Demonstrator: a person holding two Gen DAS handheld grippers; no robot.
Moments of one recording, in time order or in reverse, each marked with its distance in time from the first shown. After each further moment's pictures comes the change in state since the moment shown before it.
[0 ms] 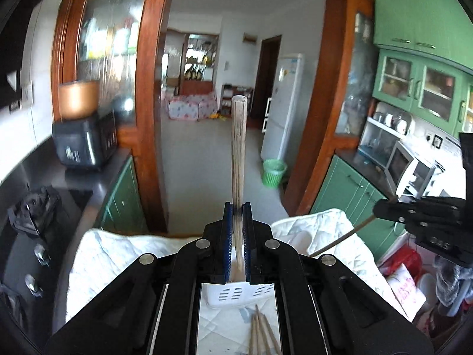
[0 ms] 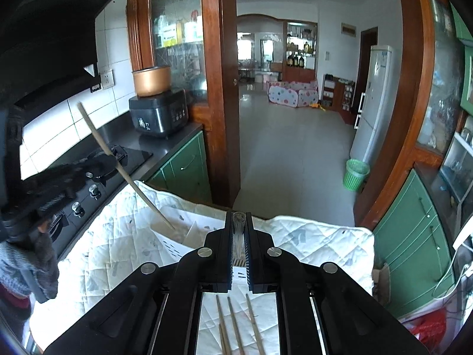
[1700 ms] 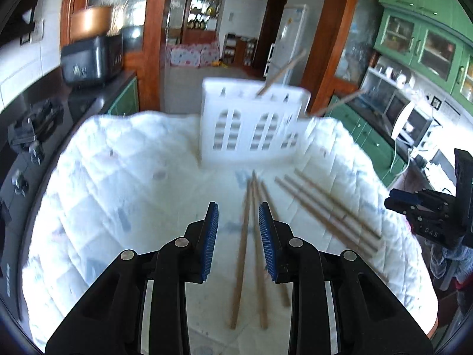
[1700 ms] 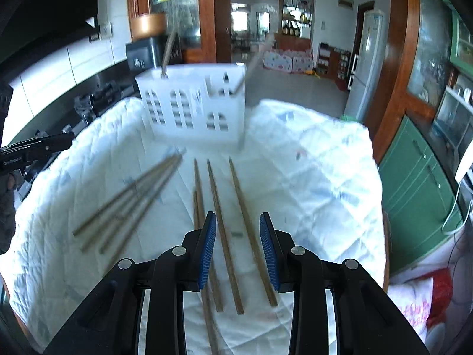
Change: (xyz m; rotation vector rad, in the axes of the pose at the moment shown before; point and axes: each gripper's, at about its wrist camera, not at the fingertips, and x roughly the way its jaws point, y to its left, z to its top) left arm -0.041 0.011 -0.202 -0.045 0.250 -0.008; right arm -0.008 -0.024 -0.233 -0.003 0.151 -0.035
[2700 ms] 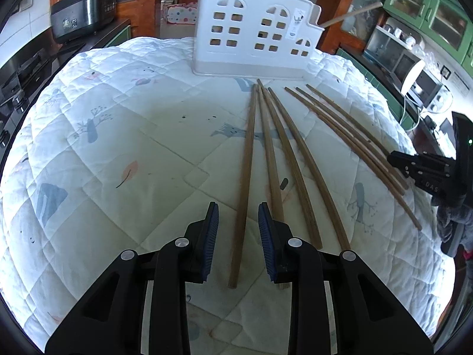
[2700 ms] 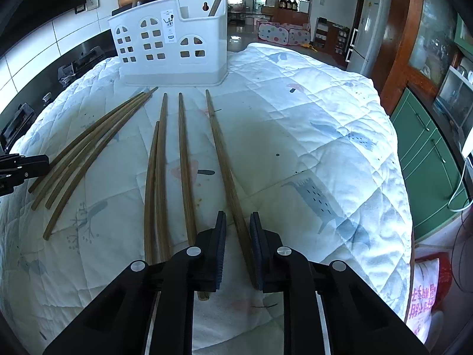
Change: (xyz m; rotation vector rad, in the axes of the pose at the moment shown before) left arm 0.060 -0.004 -0.079 0.011 0.206 0.002; right arm 0.061 -0.019 -0.050 -0.005 0.128 -0.029
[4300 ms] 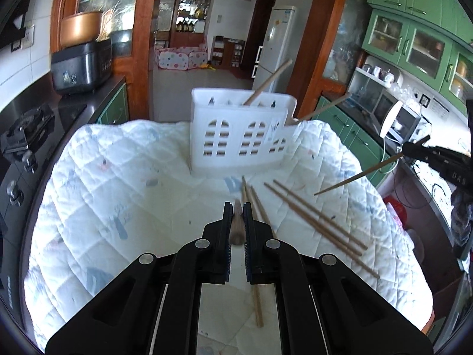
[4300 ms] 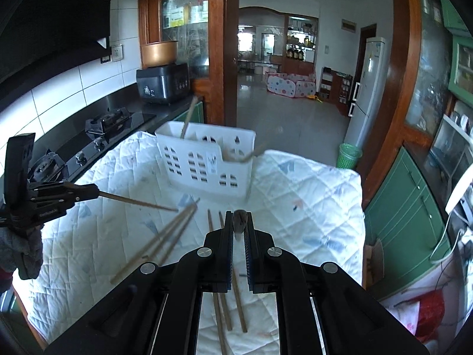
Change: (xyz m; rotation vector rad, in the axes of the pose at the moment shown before) left arm -0.094 -0.001 0.078 0.038 -0.236 -0.057; right arm -0.147 0.033 0.109 -0.035 -0.253 0.035
